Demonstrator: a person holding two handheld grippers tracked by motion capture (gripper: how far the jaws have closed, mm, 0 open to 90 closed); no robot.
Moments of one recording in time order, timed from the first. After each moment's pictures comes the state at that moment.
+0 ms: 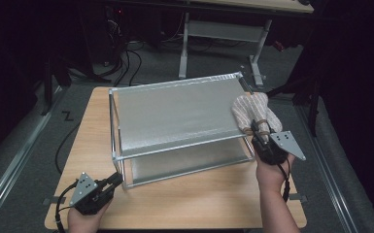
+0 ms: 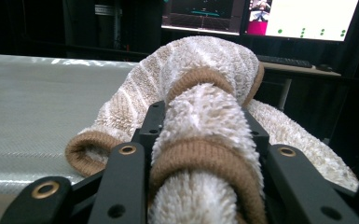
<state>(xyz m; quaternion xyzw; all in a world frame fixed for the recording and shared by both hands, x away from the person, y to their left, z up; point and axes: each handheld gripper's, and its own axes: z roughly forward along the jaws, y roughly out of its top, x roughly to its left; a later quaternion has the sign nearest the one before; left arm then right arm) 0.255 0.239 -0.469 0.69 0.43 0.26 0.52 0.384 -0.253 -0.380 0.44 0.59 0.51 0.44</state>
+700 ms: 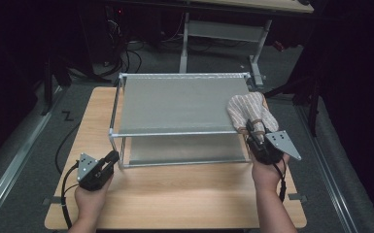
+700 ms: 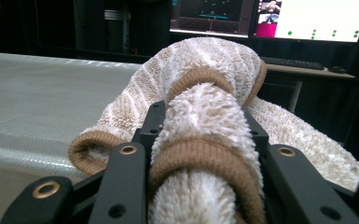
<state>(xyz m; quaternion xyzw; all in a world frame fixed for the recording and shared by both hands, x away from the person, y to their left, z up) 0.317 0.249 -0.476 0.63 0.49 0.32 0.51 0.386 -0.242 -0.381 0.43 0.59 0.53 0.43</state>
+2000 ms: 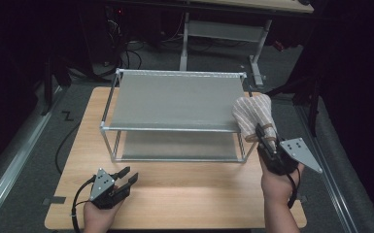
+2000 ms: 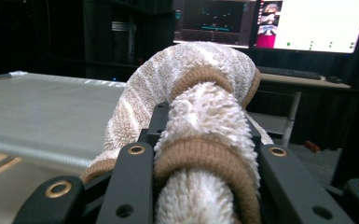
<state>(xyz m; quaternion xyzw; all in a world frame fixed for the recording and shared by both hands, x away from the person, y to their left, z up) 0.274 0.204 -0.478 0.70 0.41 0.27 0.52 0.338 -0.251 -0.344 0.42 0.59 0.54 0.43</state>
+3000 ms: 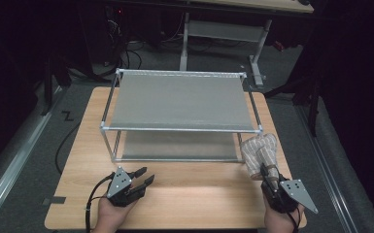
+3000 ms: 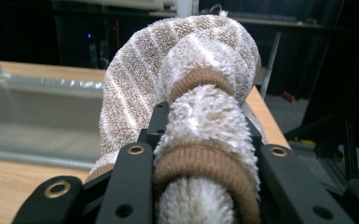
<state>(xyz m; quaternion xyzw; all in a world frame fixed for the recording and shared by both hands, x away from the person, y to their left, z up) 0.286 0.172 -0.481 0.73 0.36 0.24 0.53 0.284 -0.283 -0.442 0.48 0.60 0.48 0.42</state>
